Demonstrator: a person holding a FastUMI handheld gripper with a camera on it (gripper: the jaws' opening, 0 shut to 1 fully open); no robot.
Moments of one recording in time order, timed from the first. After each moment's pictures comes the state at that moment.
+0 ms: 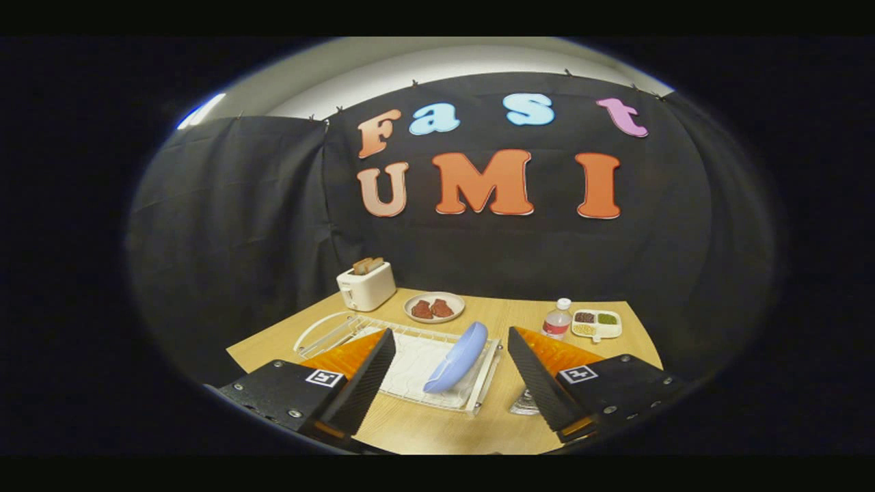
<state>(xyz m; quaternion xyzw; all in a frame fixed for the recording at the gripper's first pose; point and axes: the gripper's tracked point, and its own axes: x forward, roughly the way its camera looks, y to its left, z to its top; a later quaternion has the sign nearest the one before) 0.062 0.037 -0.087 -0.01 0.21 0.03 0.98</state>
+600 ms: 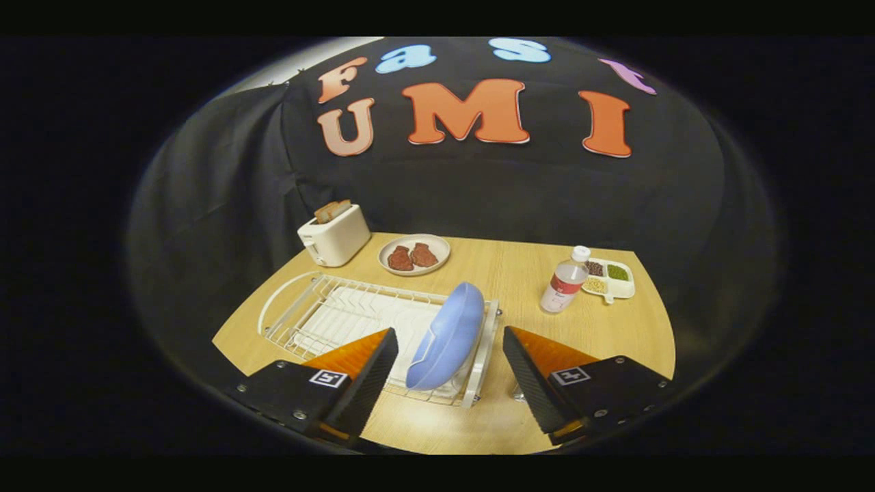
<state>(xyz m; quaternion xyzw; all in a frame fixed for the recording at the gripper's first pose) 0.120 0.019 -0.178 0.00 0.38 -0.01 0.93</state>
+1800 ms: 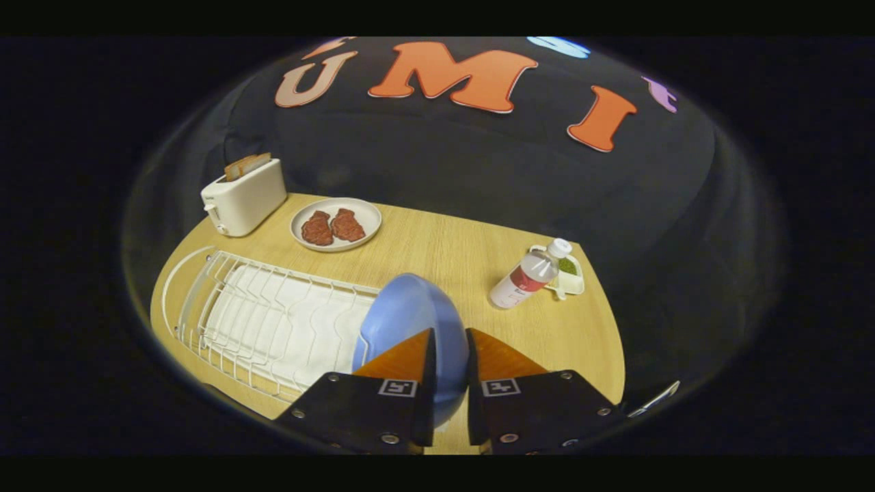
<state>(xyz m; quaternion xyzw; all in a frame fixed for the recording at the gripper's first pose) 0.176 -0.009 -0.217 -0.13 0.42 -0.16 0.88</state>
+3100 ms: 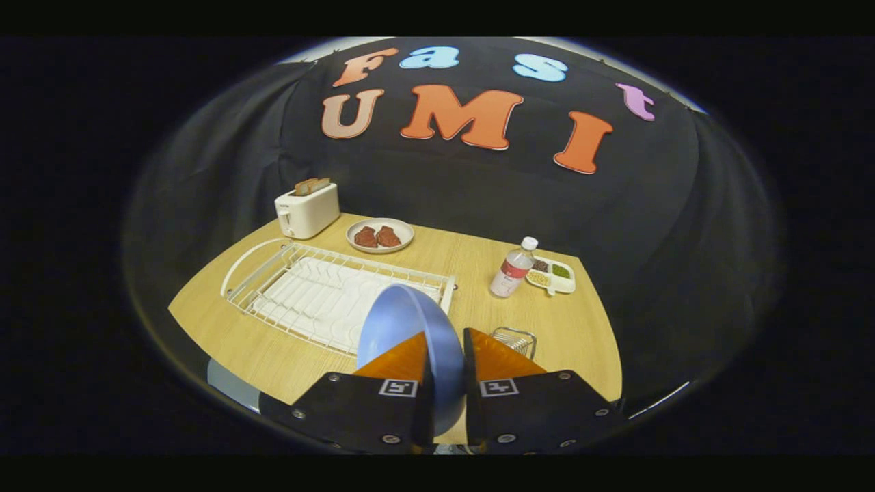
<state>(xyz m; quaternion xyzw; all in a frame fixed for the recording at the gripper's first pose) 0.025 0.010 -0.164 -0.10 0.34 -0.08 0.93</state>
